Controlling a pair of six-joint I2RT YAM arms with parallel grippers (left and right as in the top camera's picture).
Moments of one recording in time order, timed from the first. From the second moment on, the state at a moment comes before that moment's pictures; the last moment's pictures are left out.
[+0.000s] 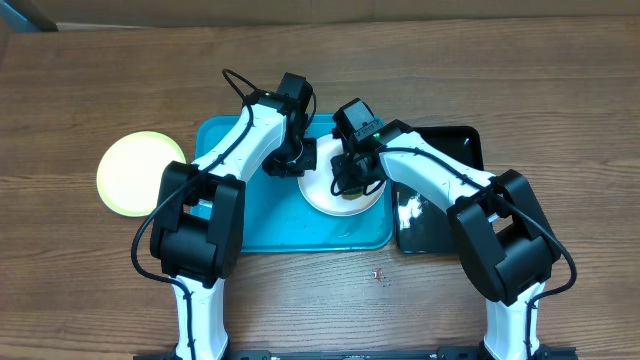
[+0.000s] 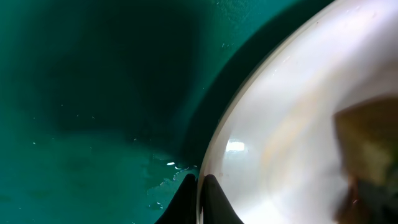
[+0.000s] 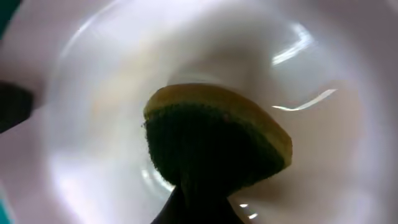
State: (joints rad) left arm -0.33 2.13 1.58 -0.97 0.10 -0.31; right arm 0.56 2.07 1.43 -0.66 -0.16 0.28
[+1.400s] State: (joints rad) left arm -0.33 2.13 1.58 -0.95 0.05 -0.31; right arm 0.15 1.87 1.36 -1.01 -0.05 0.28
